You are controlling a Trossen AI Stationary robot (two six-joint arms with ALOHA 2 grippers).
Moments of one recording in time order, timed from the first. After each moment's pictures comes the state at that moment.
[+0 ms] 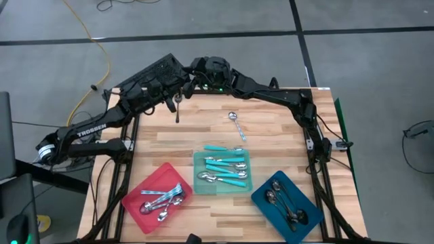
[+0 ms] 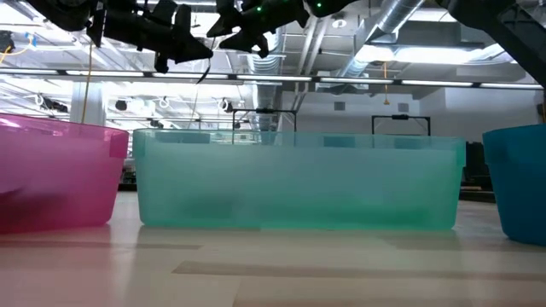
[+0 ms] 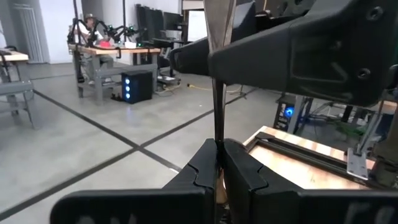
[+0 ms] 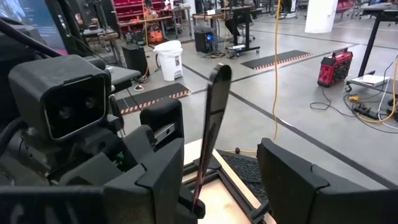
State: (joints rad) left arm 0.66 0.95 0.63 0.31 0.02 -0.09; right arm -0.33 2.13 2.13 -0.10 0.08 0.12
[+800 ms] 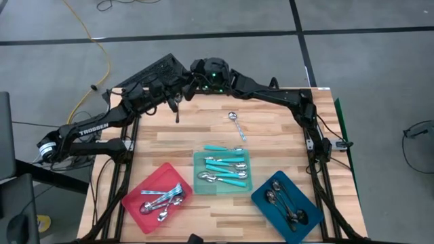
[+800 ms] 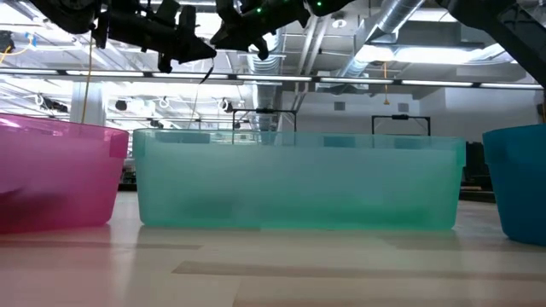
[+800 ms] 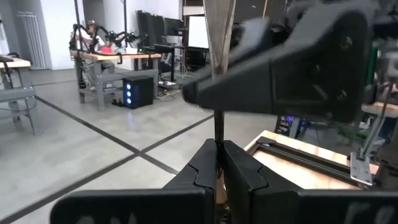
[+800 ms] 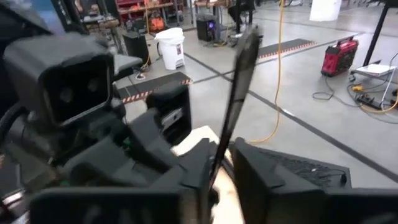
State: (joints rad) left arm 0.64 0.98 0.63 0.37 0.00 -0.08; right arm -0.33 2.13 2.13 -0.15 0.07 0.12
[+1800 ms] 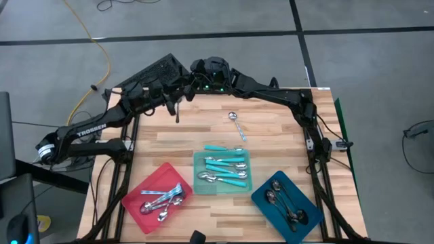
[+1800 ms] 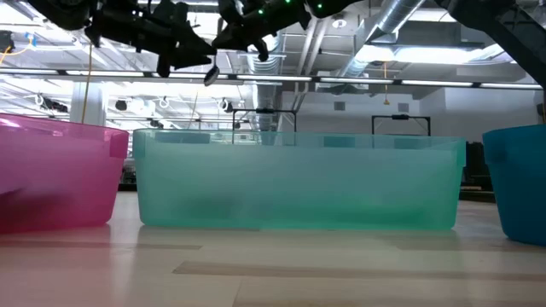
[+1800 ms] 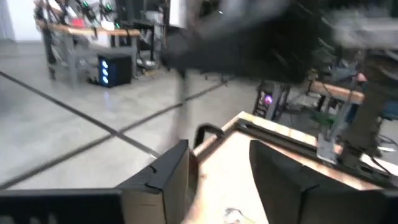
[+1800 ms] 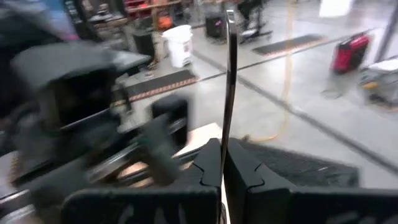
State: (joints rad) left arm 0.64 0.95 0.64 0.26 0.10 -0.13; right arm -0.35 2.13 2.13 -0.15 0.03 0.13
